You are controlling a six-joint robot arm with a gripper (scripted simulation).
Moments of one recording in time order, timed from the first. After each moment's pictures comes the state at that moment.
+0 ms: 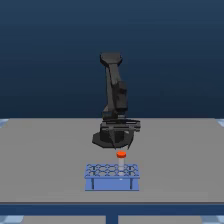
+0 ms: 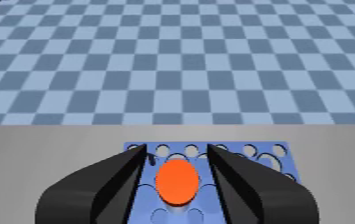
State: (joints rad) arm 0.17 -0.30 0.90 1.16 -0.16 -1.06
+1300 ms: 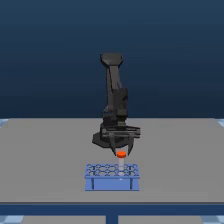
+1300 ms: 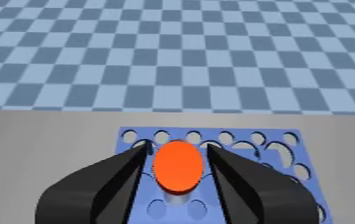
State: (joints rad) arm 0.17 -0.23 0.96 0.65 -0.23 -0.57
